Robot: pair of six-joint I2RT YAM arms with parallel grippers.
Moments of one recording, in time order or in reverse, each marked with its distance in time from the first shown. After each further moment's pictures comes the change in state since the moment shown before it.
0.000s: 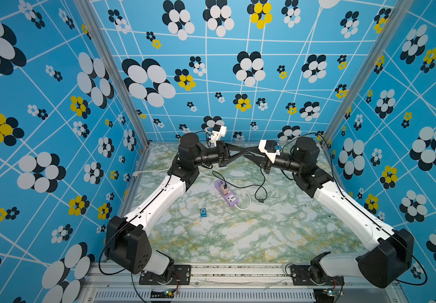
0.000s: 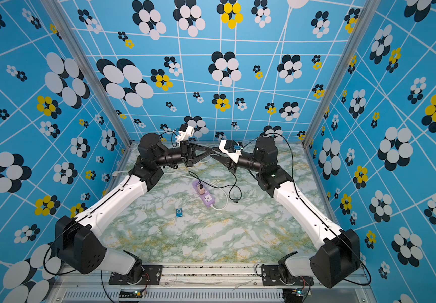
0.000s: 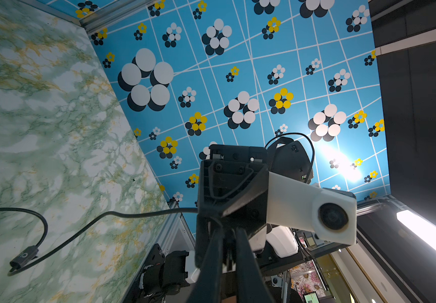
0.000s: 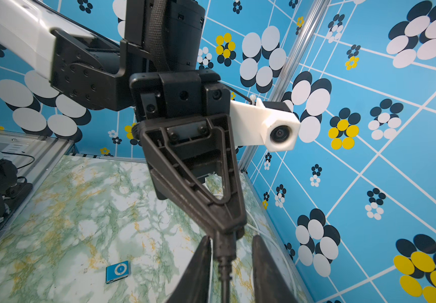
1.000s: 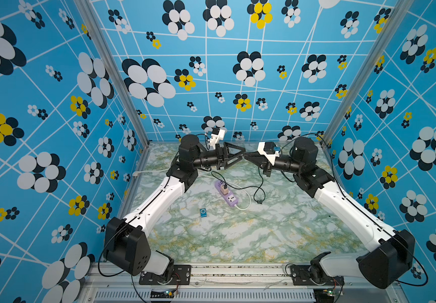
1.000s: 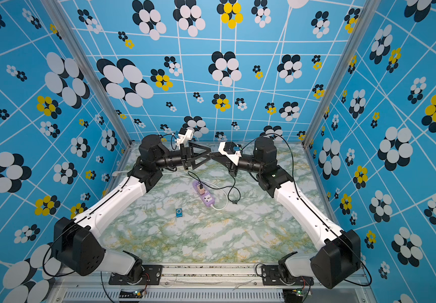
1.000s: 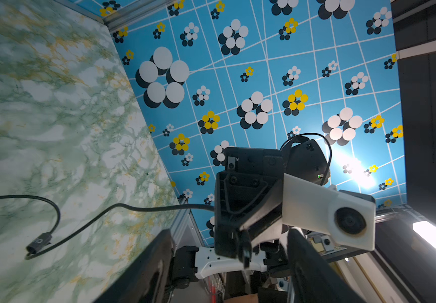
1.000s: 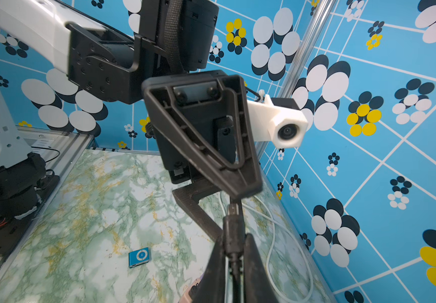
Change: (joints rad) left arm 0.035 -0.049 -0.047 -0.133 -0.029 0.091; right arm 0.000 -0.009 0.005 -0.114 -0.029 -0.016
